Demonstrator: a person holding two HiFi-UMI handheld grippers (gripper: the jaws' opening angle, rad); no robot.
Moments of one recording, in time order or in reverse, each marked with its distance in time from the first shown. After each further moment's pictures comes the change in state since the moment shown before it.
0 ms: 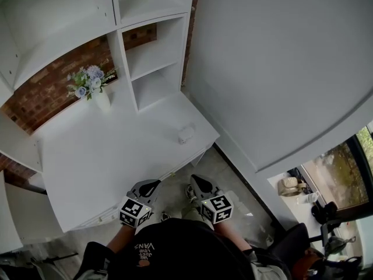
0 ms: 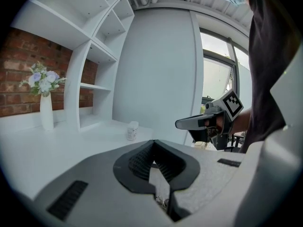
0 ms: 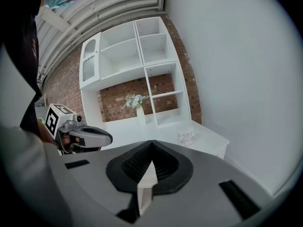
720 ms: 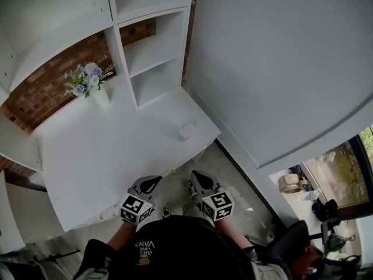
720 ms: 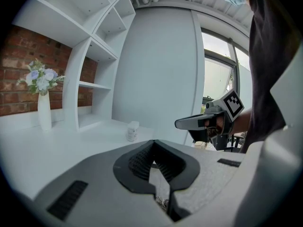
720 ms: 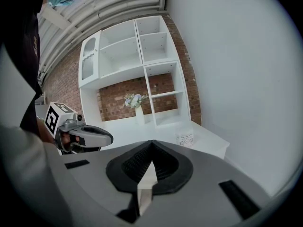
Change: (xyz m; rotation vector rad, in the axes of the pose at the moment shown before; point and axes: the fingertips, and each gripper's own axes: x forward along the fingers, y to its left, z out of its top) left arm 0.013 0.009 0.003 -0.008 0.005 -0.008; right arm 0.011 -0.008 0.004 -0.013 0.007 -0.004
